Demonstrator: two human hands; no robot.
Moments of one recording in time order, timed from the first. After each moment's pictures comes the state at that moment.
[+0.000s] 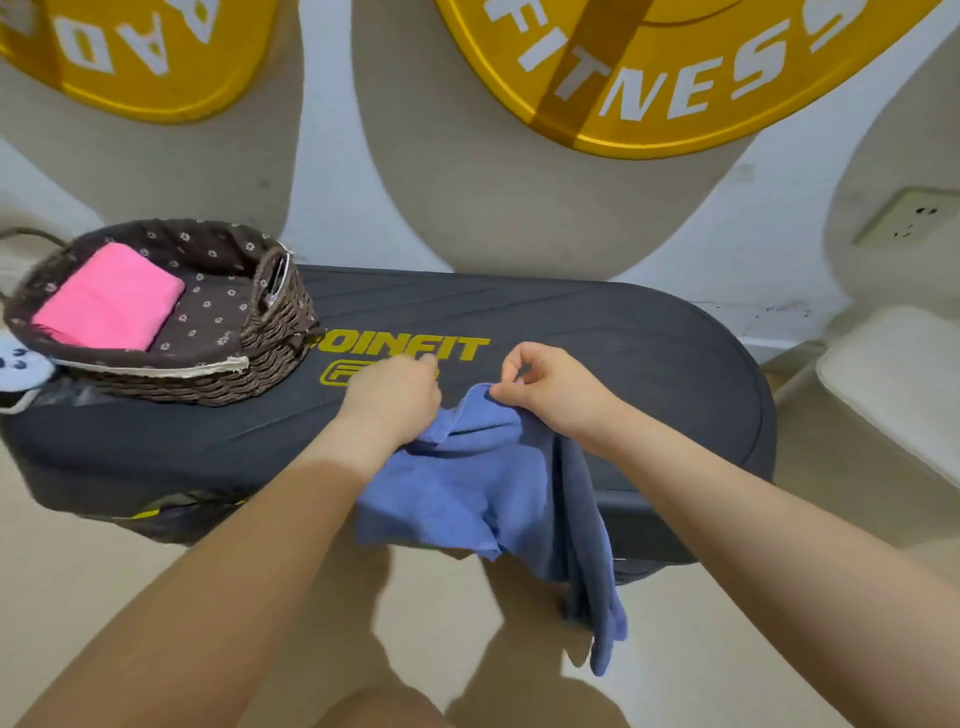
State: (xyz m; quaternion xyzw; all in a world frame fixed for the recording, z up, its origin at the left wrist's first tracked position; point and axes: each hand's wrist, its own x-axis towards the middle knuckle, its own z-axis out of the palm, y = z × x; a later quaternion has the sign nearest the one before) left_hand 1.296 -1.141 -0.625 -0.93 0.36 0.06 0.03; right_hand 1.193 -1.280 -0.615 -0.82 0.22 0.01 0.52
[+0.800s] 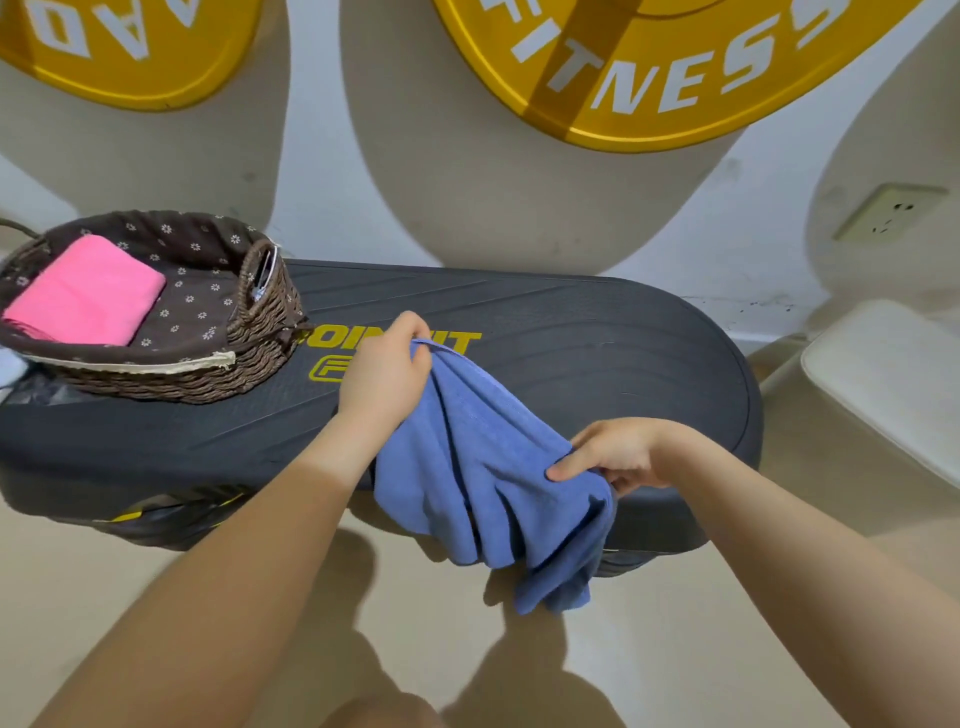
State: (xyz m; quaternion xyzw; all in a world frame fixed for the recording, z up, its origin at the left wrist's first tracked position) left_hand 1.304 -1.143 -0.636 -0.91 0.28 0.04 -0.30; right_hand 1.144 -1.319 -0.644 -0.69 0.31 0.36 0.55
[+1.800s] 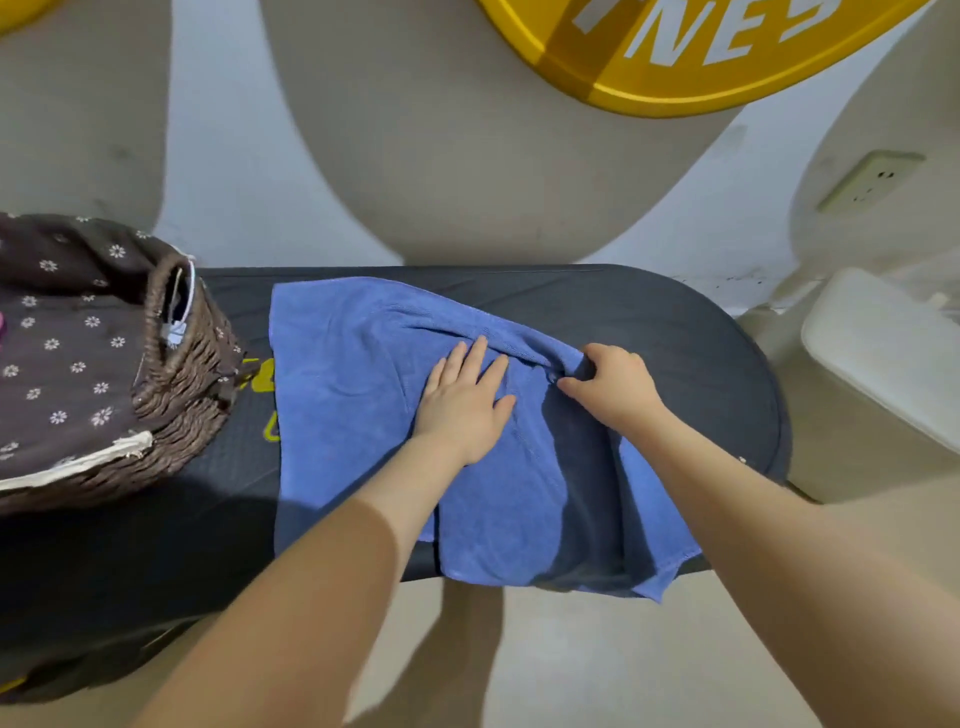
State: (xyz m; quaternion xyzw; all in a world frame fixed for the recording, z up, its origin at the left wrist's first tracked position) left_hand 1.349 -1.215 -0.735 -0.85 0.49 0.18 -0.09; right_hand 1.238 -1.341 -0.700 -0.85 0.47 0.00 0.24
